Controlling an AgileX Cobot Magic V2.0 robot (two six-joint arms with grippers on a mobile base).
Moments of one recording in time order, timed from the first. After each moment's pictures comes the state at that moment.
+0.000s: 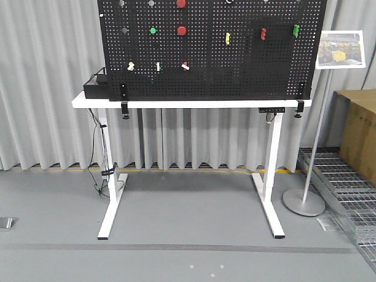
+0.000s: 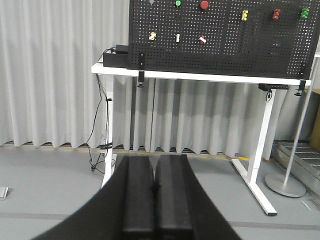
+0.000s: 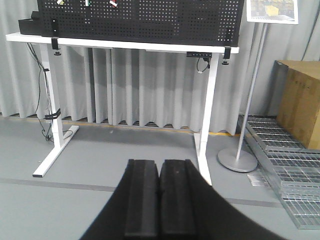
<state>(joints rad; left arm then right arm) -0.03 -0.02 0.03 -0.12 0.04 0.03 0.05 -0.01 0.03 -0.03 0.14 -0.03</state>
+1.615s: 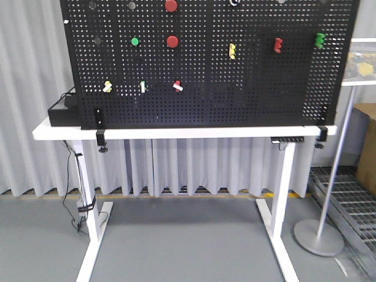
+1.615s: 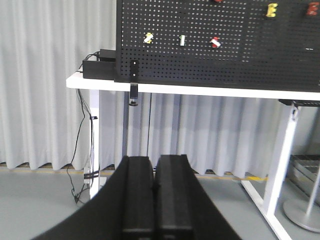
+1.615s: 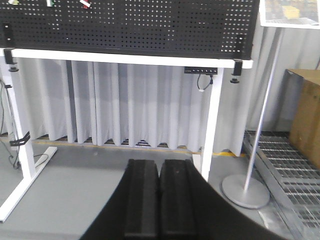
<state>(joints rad) -0.03 -0.02 0.03 -0.12 0.04 0.03 0.05 -0.01 0.03 -0.03 0.14 -0.03</state>
